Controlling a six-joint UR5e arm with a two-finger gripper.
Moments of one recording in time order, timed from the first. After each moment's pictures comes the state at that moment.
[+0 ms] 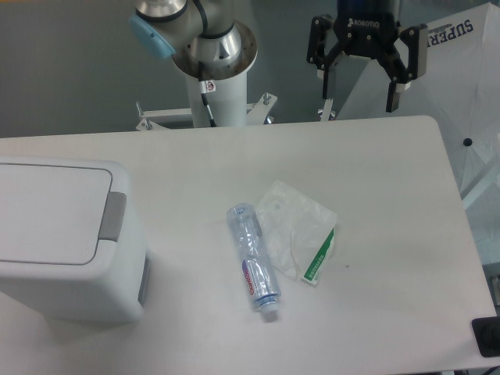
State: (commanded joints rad) arm 2.77 -1.54 -1.45 -1.27 1.19 1.38
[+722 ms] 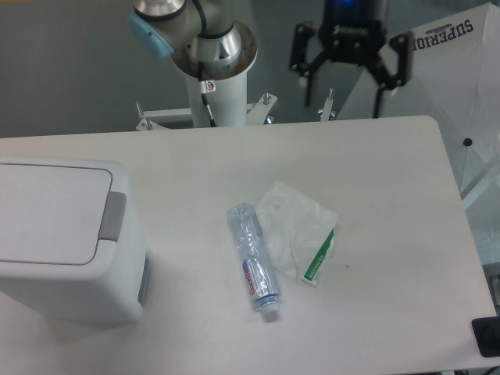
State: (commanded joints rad) arm 2.62 -1.57 -1.46 -1.22 1.17 0.84
